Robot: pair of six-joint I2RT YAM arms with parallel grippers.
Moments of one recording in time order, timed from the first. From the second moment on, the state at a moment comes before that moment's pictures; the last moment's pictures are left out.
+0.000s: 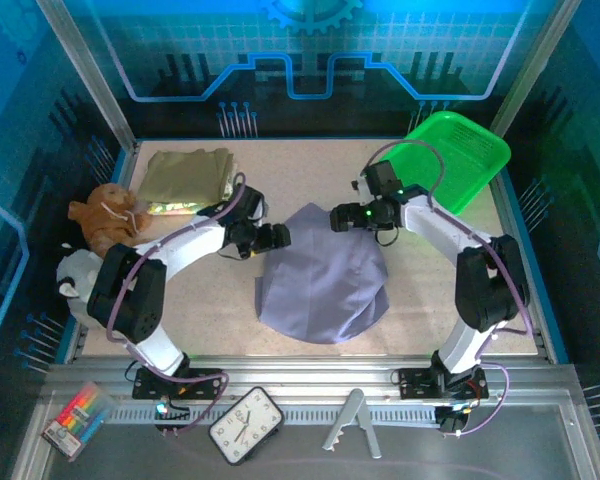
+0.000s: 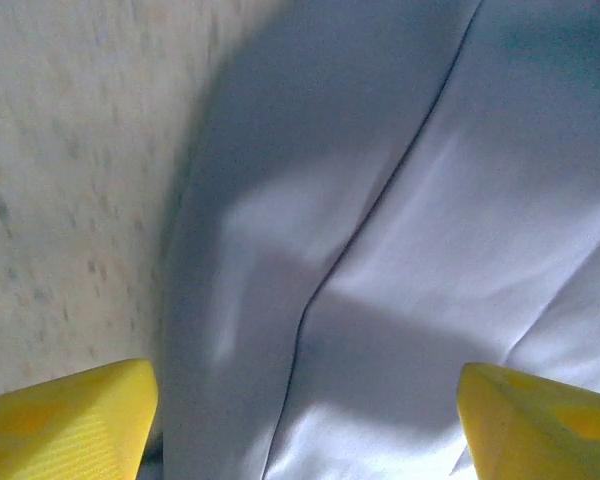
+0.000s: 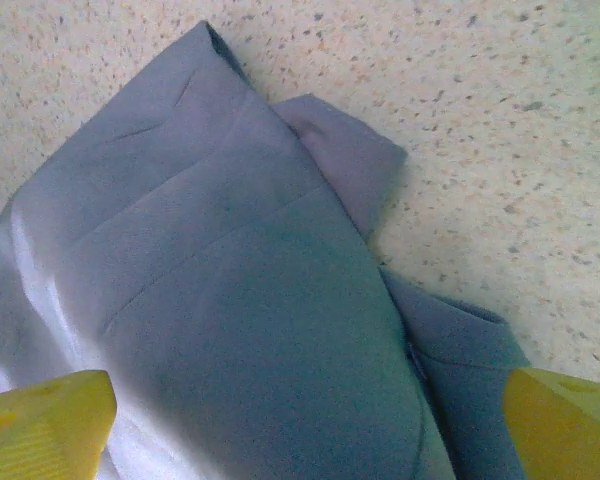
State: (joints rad) left arm -0.40 1.65 1.05 -0.51 0.27 -0.61; right arm 0.37 1.73 1.29 -0.63 -0.19 0.26
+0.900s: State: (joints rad) left arm -0.61 1.39 0.67 -0.45 0.20 -0.58; right arm 0.43 1.96 1.53 -0.74 -0.41 -0.11
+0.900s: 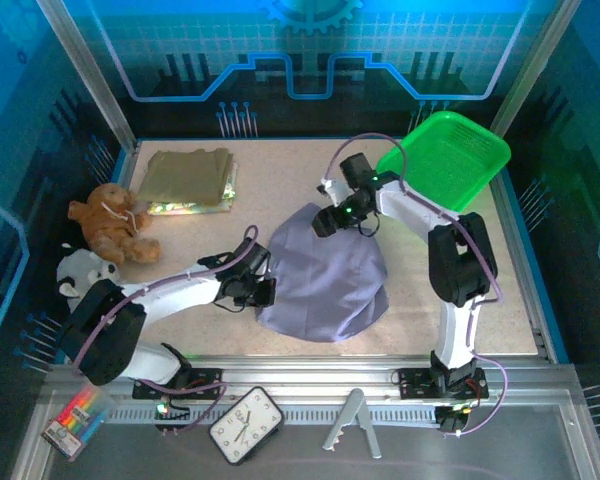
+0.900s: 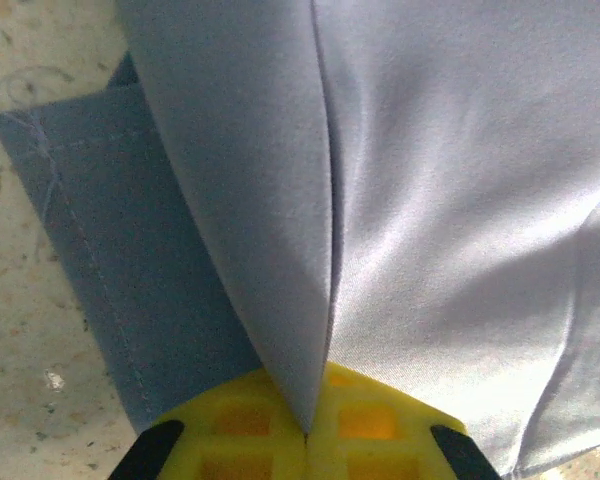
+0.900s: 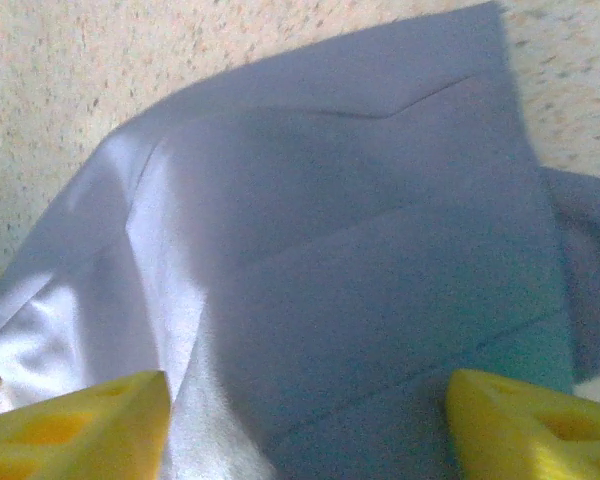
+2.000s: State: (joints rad) left arm -0.40 1.40 1.19 -0.59 -0.11 -0.11; right arm 0.44 1.48 1.10 -0.30 -0.21 -0.19
